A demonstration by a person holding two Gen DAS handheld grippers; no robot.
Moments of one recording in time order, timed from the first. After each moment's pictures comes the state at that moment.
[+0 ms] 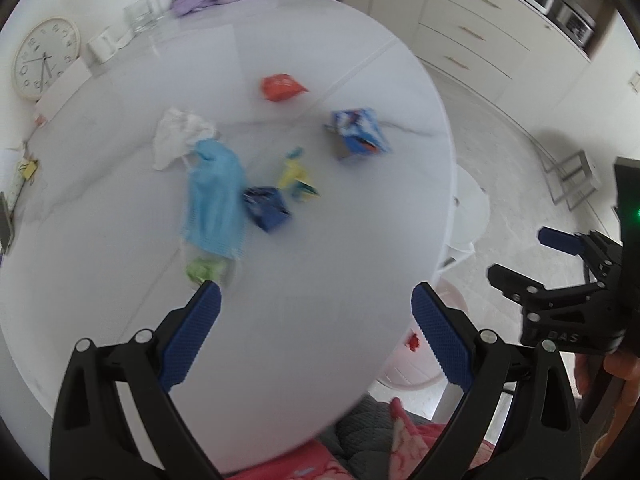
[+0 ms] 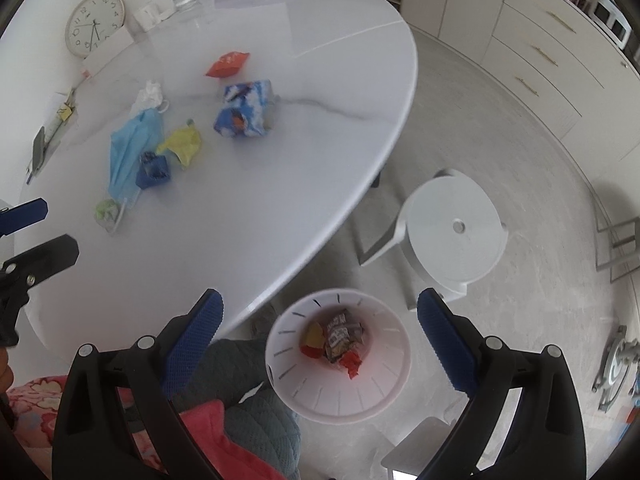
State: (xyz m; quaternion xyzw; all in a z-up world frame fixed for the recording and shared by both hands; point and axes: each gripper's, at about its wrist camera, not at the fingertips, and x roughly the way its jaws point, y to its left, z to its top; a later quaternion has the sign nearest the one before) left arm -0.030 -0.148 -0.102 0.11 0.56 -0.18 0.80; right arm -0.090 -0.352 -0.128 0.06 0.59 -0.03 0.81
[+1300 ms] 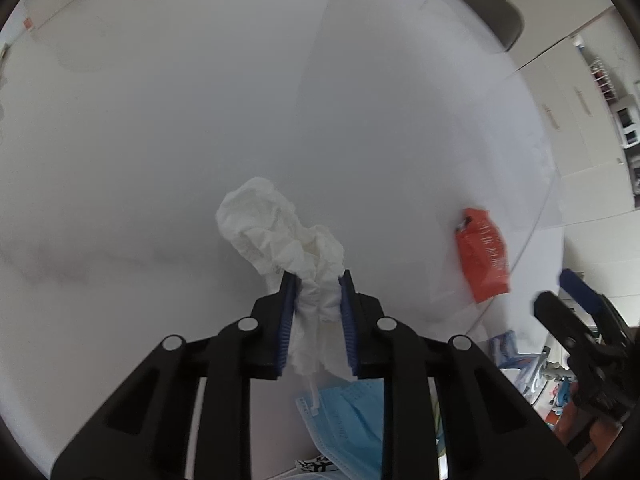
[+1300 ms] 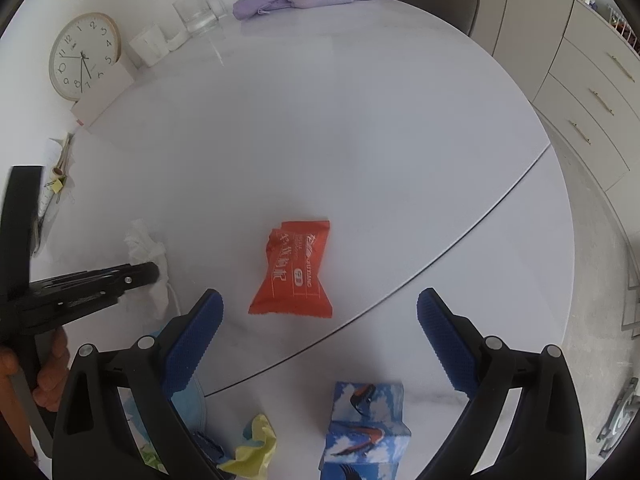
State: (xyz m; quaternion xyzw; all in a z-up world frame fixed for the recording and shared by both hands) left arm 0.249 -0.070 -0.194 -0.08 0.63 -0.12 0.76; right arm 0.196 -0.283 -0.152 0.07 0.57 0.03 0.82
